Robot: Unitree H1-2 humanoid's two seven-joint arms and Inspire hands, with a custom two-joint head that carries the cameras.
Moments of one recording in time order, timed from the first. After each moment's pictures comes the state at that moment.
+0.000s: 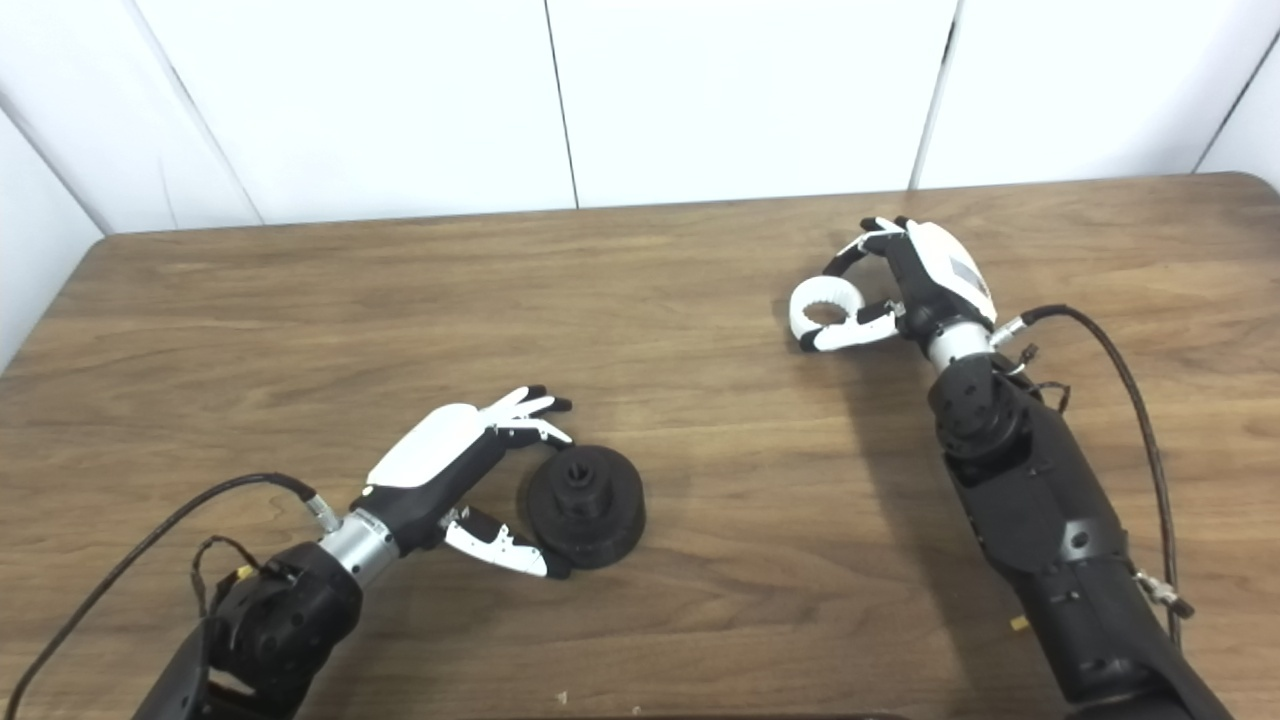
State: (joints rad) left arm -0.10 0.34 -0.31 -0.18 0.61 -0.01 -0.32; right arm -0.49 -0.35 0.17 0.29 -0.51 0.23 0.01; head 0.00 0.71
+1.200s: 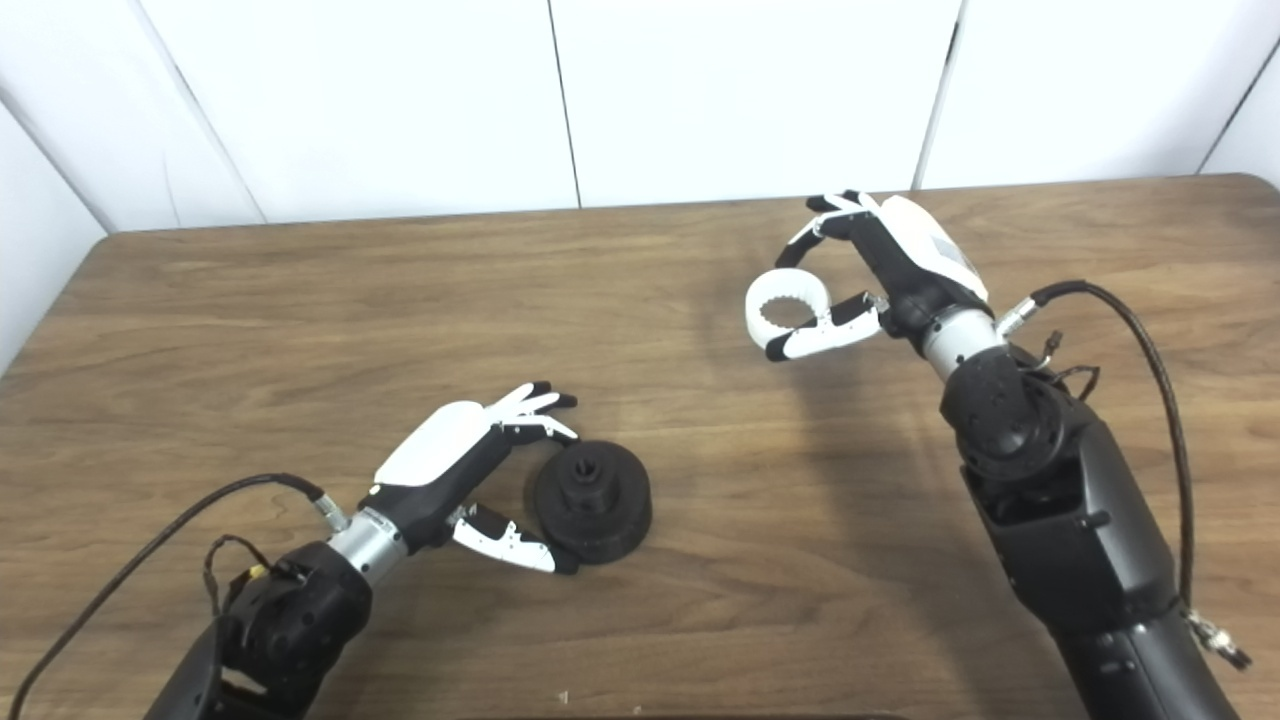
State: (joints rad) left arm -0.11 0.32 -0.32 -0.16 0.62 -0.01 -0.29; right arm -0.40 -0.39 0.20 -0.26 -0.54 0.43 0.32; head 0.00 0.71
